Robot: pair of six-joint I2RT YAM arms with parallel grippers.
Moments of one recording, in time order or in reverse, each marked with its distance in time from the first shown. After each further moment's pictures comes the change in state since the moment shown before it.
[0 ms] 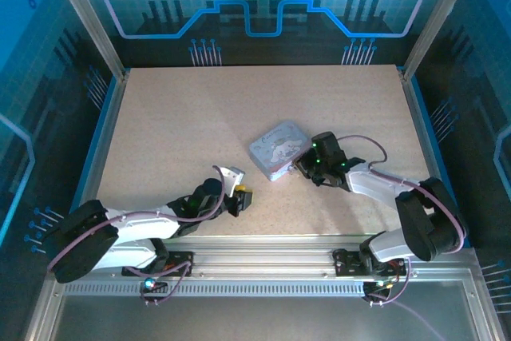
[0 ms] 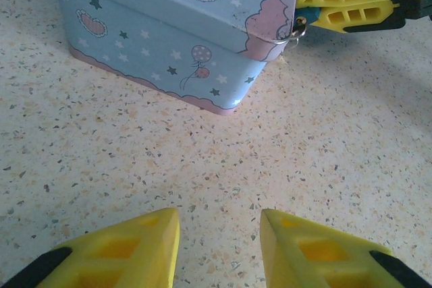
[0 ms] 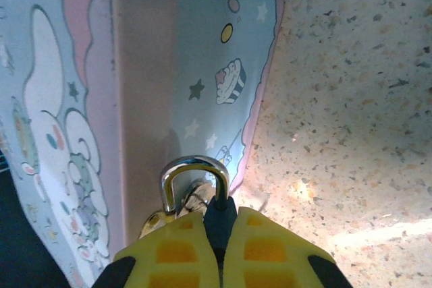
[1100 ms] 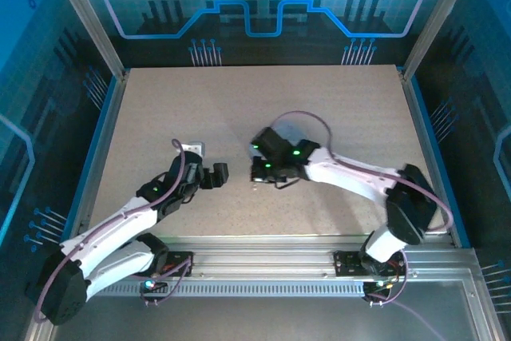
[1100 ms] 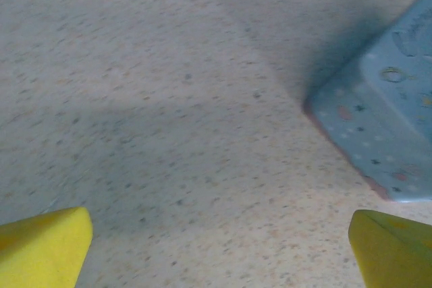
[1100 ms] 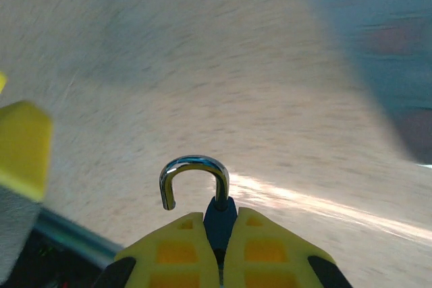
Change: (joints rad) left arm 0.323 -0.286 0.248 -0.748 -0.151 -0.158; right arm 0.448 0.228 0.571 -0.482 0.049 -0.393
